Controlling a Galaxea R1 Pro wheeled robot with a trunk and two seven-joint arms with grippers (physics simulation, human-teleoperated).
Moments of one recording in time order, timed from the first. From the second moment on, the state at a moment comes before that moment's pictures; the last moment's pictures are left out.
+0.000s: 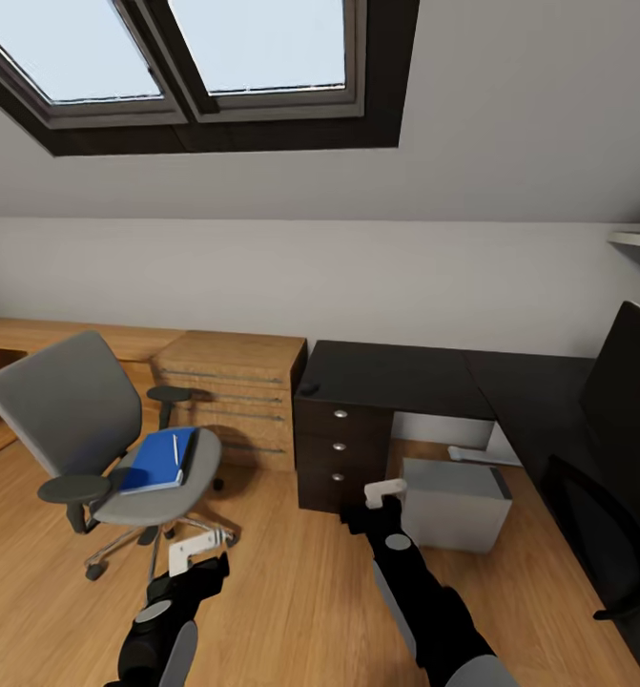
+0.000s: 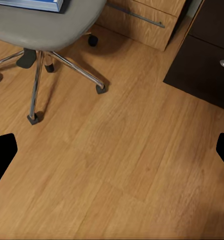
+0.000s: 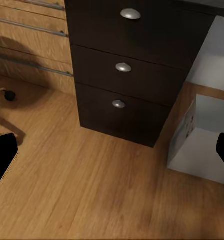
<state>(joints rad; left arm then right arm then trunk) -0.08 -0.13 -0.06 -1.52 0.22 0.58 0.45 -0.47 0.17 0.22 -0.92 0.06 0.25 -0.16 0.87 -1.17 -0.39</state>
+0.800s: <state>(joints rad) -0.08 -0.09 -0.05 -0.50 0.22 -0.21 0.45 -0.41 0.13 0.20 0.01 0.06 -0.54 -0.25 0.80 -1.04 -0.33</state>
